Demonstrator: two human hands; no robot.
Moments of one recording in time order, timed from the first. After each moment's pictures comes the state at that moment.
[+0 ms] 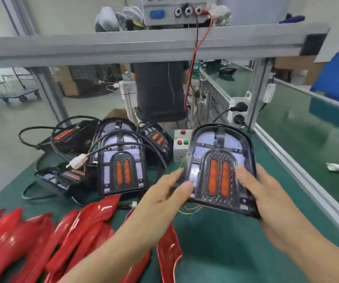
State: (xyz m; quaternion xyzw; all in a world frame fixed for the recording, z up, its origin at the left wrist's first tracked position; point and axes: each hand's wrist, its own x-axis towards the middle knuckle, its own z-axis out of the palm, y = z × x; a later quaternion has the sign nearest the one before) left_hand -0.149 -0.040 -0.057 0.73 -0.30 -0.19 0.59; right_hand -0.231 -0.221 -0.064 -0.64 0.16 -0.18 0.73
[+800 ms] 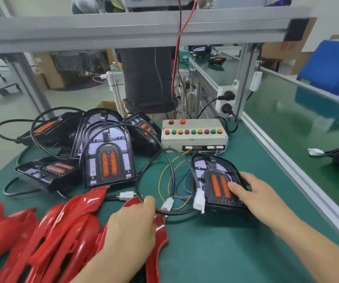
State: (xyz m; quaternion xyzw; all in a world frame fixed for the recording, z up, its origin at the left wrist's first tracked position) left_hand -0.163 -0.025 -0.099 0.96 -0.29 0.01 0.01; right_hand -0.244 -0.263 -0.106 -0.84 0.30 -0.09 0.45
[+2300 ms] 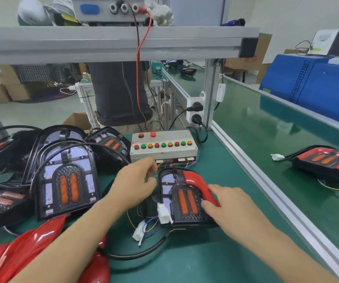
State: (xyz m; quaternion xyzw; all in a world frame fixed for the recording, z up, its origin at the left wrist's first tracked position) left_hand -0.055 -0.125 -0.099 0.84 -0.46 0.06 0.28; right_hand -0.253 -0.259 -0.079 -0.94 0.26 -0.09 0.23
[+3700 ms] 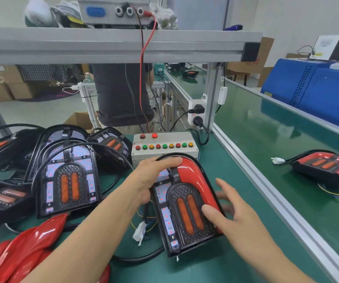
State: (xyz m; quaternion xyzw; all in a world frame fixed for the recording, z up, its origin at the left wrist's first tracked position) left_hand -0.086 -0.154 -0.063 0.63 -0.13 -0.38 0.66; right_hand -0.274 -0.252 -0.103 -0.79 0.23 -0.18 0.54
